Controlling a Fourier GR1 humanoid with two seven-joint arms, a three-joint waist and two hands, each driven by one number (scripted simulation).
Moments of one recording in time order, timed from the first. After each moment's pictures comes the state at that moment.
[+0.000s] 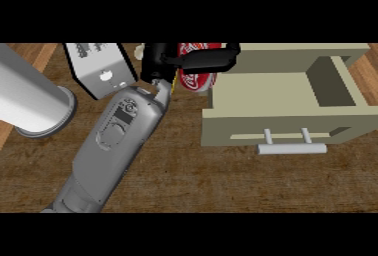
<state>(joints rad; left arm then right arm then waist) -0.95 0.00 -0.18 -1.23 0.01 0.42 0.29 0.29 -0.03 -0.30 -2.21 -0.14 0.22 0.12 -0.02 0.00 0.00</state>
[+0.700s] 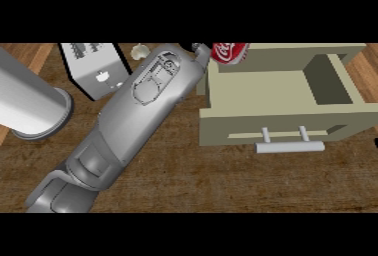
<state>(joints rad) -1.30 0.00 -0.23 -0.83 0.16 0.52 0.24 0.26 -0.02 -0.28 -2.17 -0.11 0.22 0.10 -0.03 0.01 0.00</state>
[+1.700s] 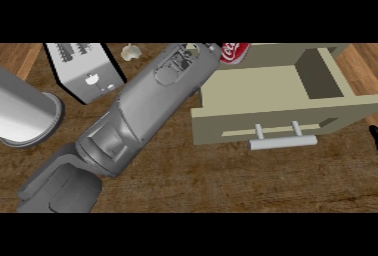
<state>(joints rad) -1.47 0.00 -0.41 -0.47 0.40 0.58 0.07 0.18 -0.03 -0.27 -2.16 -0.09 0.21 0.15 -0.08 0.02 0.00</state>
